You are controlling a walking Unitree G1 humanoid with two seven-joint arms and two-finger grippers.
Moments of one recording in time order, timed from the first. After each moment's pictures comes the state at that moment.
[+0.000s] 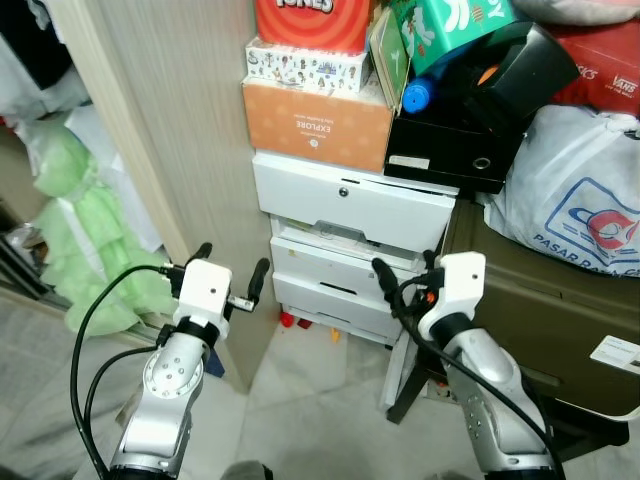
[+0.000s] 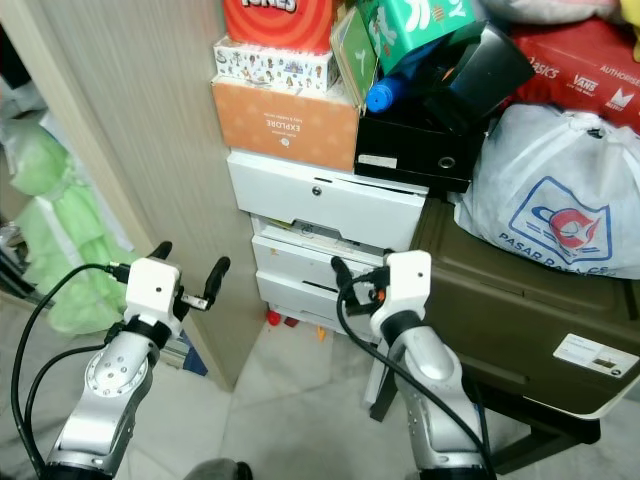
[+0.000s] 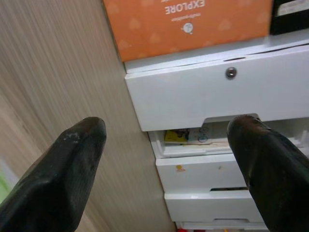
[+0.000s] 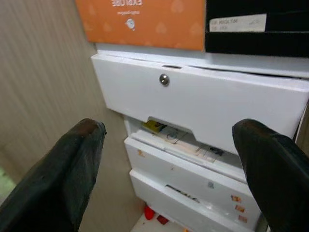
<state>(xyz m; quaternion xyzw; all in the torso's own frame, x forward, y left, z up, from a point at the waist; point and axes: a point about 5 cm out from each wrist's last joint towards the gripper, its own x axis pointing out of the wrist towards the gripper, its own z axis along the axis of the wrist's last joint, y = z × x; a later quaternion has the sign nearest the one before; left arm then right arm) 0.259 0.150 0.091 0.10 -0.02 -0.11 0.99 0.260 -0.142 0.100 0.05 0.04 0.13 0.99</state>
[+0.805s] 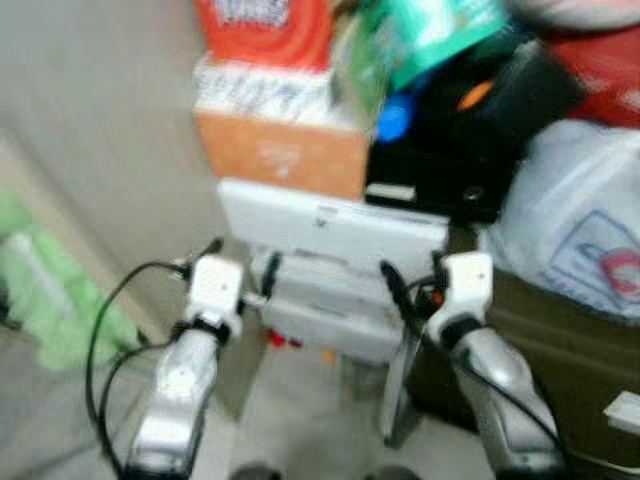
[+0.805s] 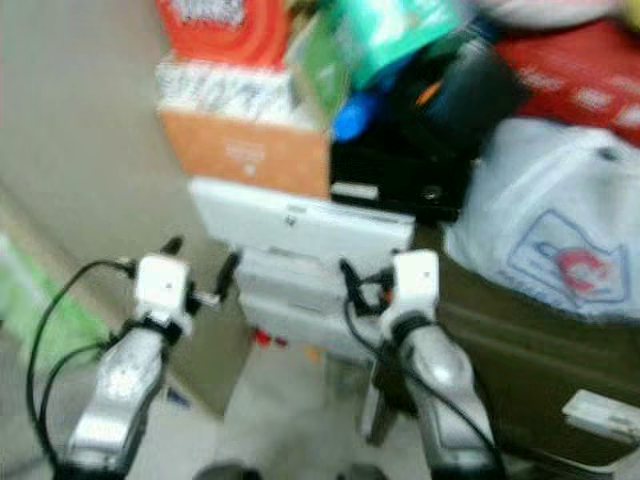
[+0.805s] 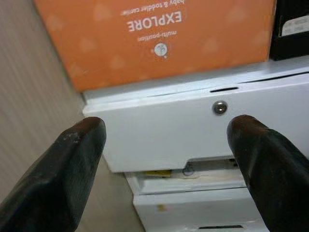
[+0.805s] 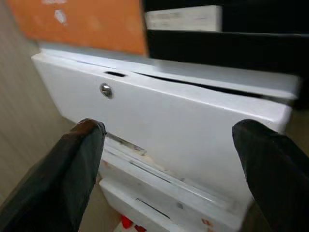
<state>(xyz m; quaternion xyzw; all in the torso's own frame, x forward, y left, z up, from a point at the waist) 0.257 0.135 0.096 0.09 -0.03 -0.12 0.99 0.258 -0.148 0.095 0.04 0.05 0.14 0.99</state>
